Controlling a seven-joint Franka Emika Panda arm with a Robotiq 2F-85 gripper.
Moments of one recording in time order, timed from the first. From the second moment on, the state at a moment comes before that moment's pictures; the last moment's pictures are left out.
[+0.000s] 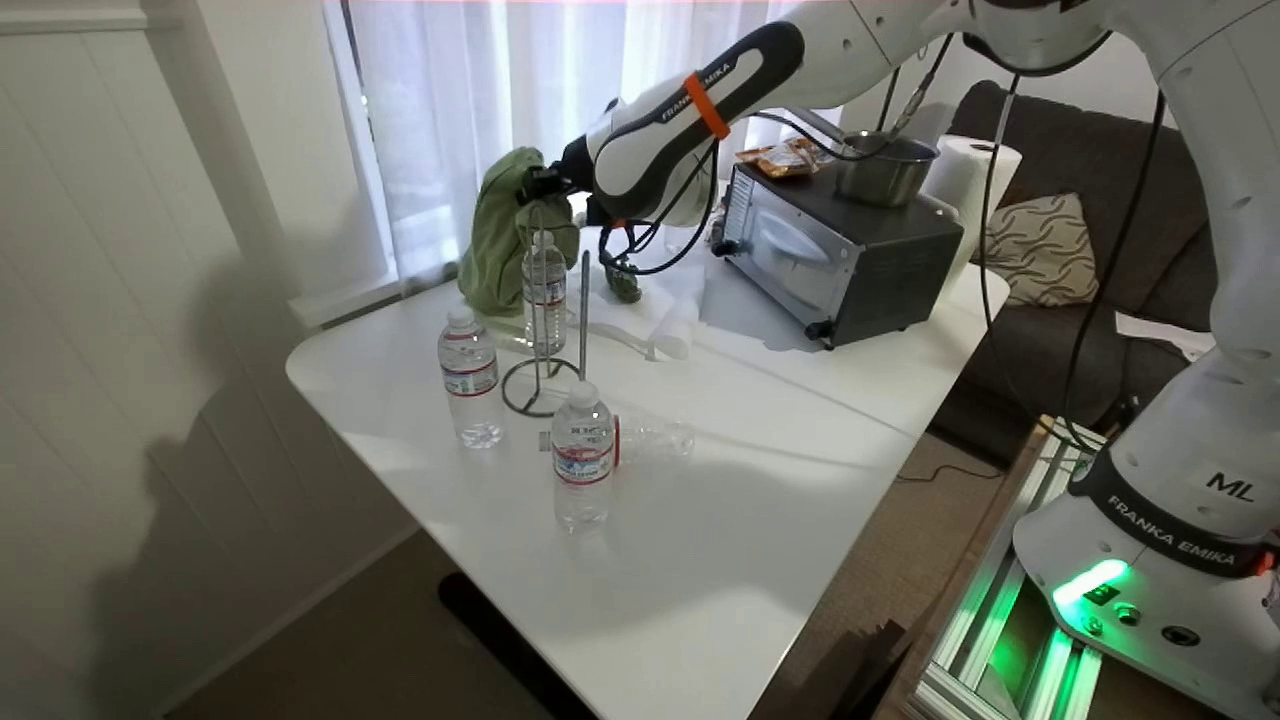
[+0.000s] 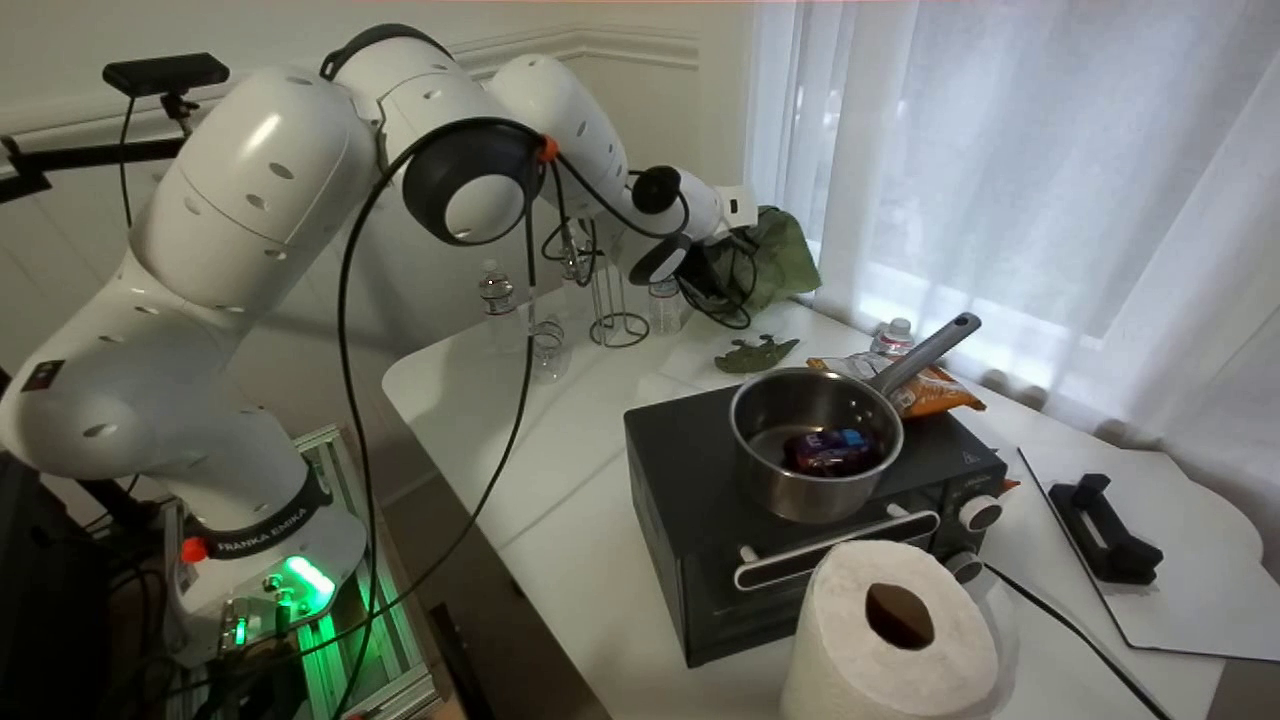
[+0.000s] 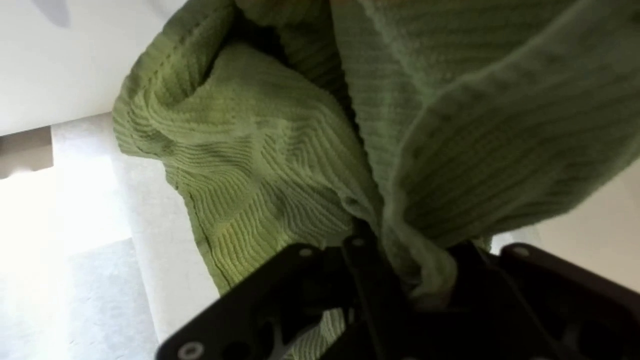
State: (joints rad) arm -0.38 0.89 0.54 -1.71 -0.06 3.44 -0.13
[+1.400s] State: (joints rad) arm 0.34 0.38 -0.47 -2.01 0.06 2.94 0.08
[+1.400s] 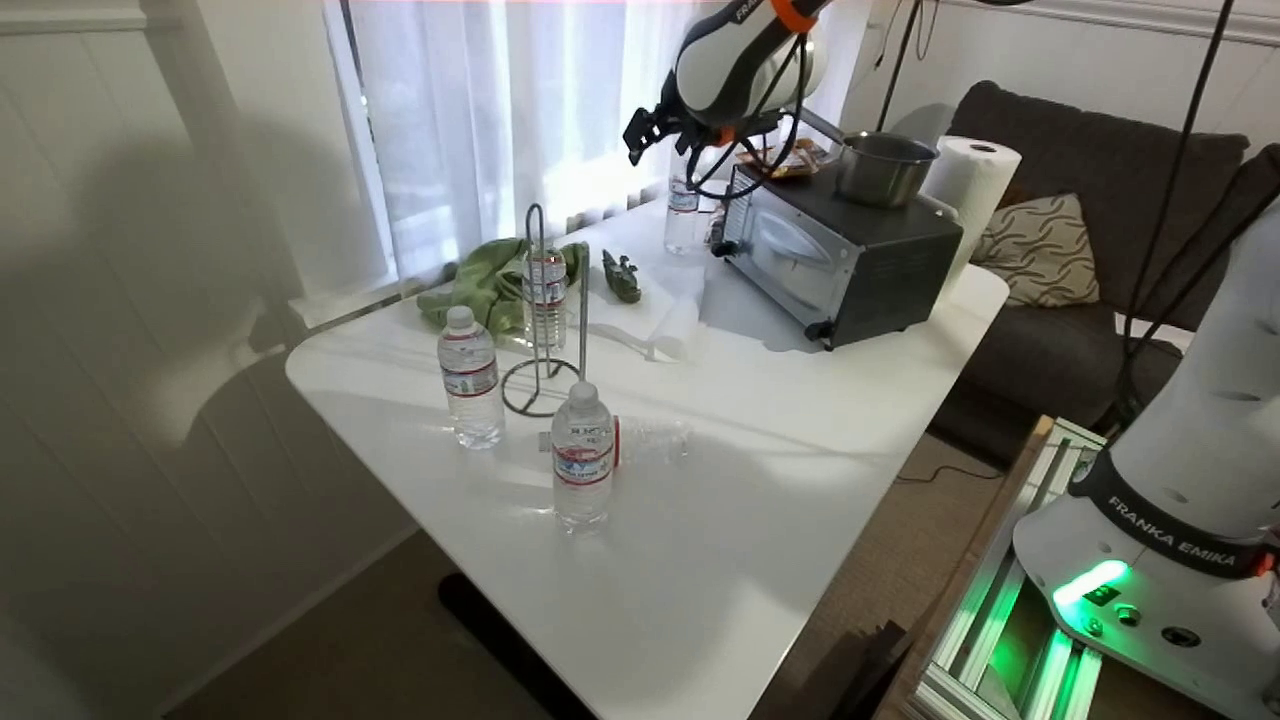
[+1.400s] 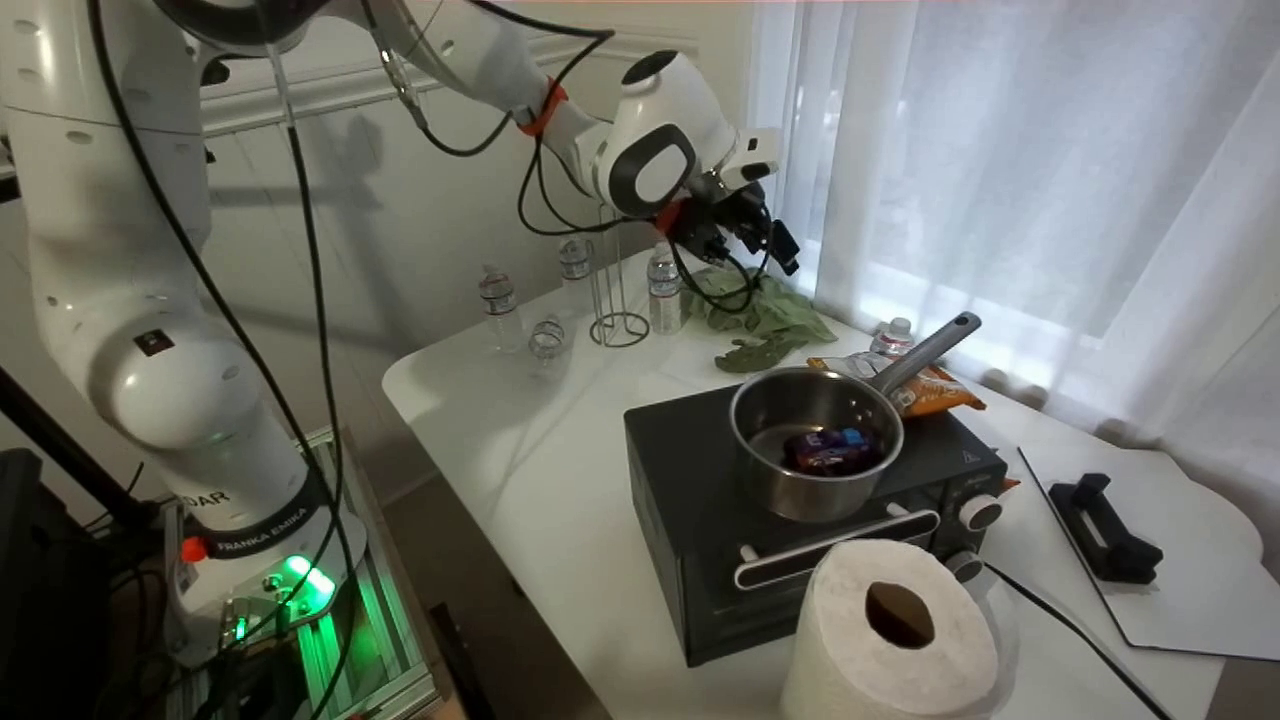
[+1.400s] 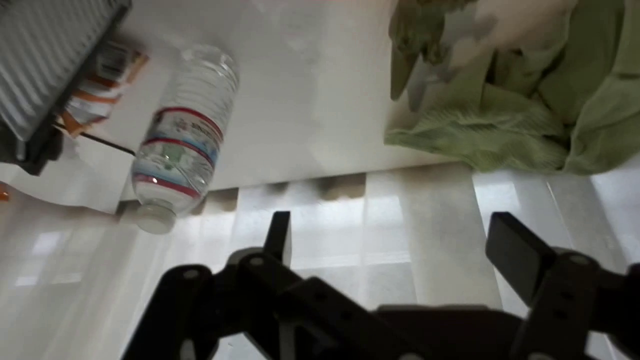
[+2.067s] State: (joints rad) arm 0.30 0.32 -0.31 -2.01 -0.02 2.64 0.18
